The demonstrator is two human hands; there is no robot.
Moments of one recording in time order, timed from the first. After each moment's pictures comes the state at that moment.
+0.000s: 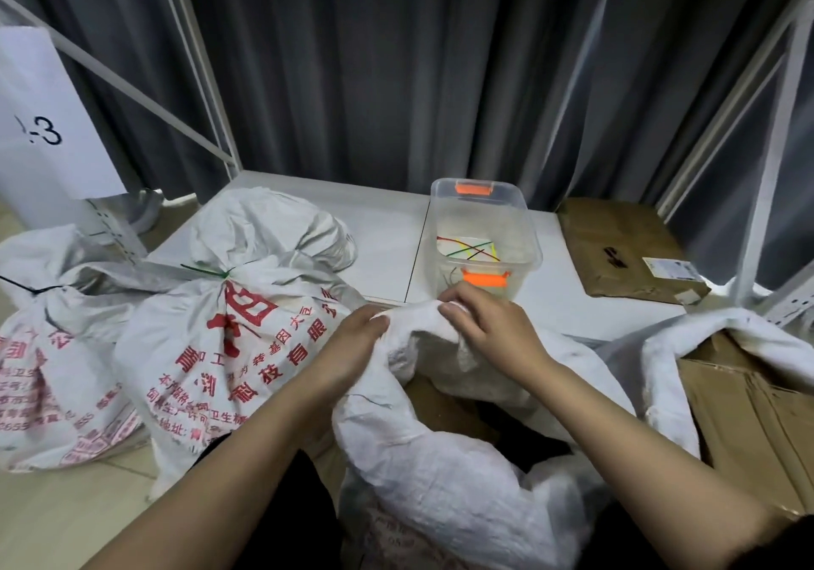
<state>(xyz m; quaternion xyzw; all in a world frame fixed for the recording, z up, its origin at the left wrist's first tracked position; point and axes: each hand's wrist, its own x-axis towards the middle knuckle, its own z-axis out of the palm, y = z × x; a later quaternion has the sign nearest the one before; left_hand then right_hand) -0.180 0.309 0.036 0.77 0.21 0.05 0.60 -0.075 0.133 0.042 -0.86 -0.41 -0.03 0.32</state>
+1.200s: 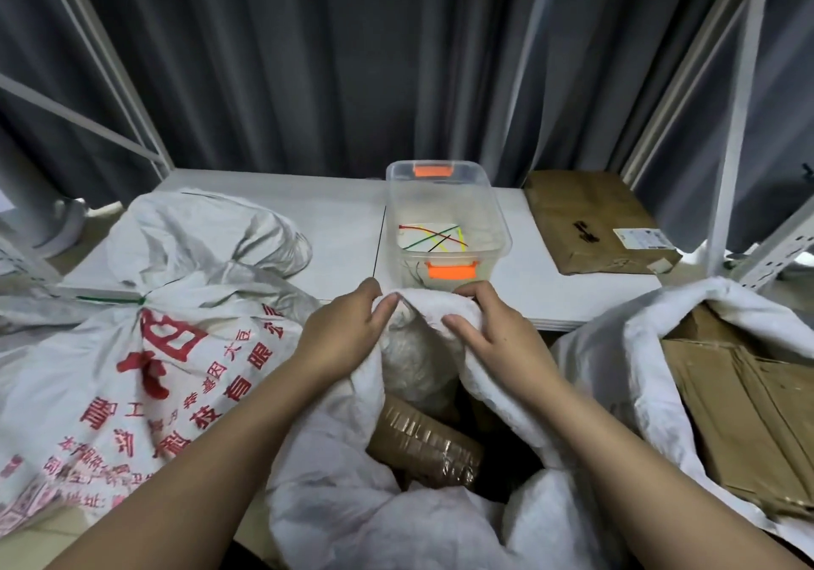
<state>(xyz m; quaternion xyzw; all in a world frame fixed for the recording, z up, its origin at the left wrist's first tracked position) -0.095 0.304 0.016 0.96 0.09 0.09 0.24 -0.043 0.104 0.011 -0.90 -0.28 0.01 0.34</state>
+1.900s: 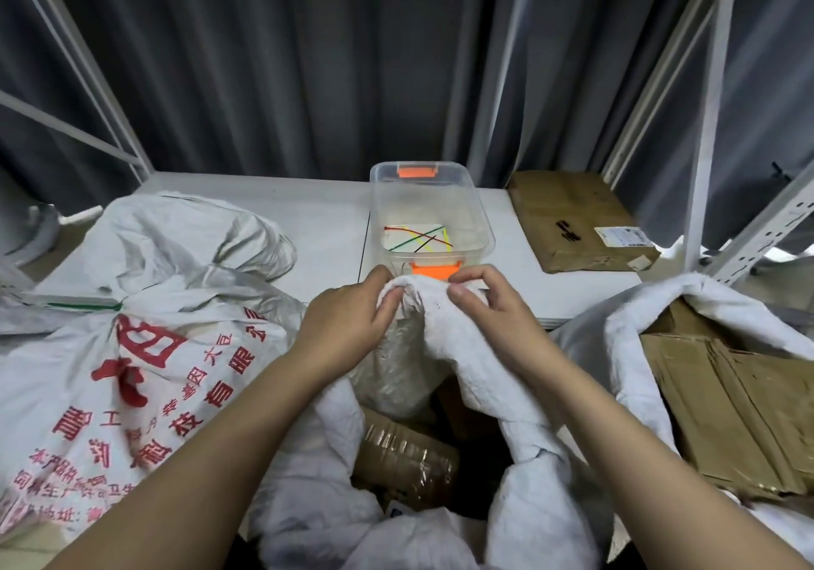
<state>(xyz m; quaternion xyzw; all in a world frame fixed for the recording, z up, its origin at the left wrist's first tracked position) -0.086 0.286 0.024 0.97 -0.01 0.18 0.15 -0.035 0.097 0.030 -0.77 -0.18 0.11 0.60</state>
